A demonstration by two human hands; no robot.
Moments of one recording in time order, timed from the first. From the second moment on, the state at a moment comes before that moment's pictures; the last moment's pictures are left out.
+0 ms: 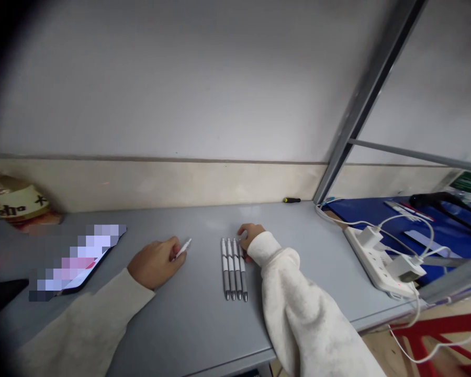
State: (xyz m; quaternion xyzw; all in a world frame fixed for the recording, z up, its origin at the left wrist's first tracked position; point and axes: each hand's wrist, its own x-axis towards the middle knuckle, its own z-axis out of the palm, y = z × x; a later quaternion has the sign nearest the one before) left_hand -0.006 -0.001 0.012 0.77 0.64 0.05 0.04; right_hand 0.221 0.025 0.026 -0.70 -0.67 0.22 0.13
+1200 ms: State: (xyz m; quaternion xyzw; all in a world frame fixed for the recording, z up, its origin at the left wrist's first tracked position) left_hand -0.010 0.003 0.006 0.87 0.44 0.20 -0.11; right_hand 0.200 0.012 0.029 -0.44 -0.63 0.57 0.29
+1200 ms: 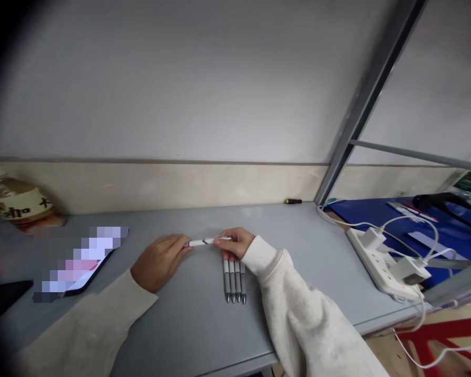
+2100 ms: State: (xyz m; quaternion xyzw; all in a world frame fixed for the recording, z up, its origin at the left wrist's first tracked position) left_hand -0.010 0.005 -0.001 0.88 0.41 0.20 -0.13; right_hand 0.205 0.019 0.022 -0.42 -0.75 0.32 0.39
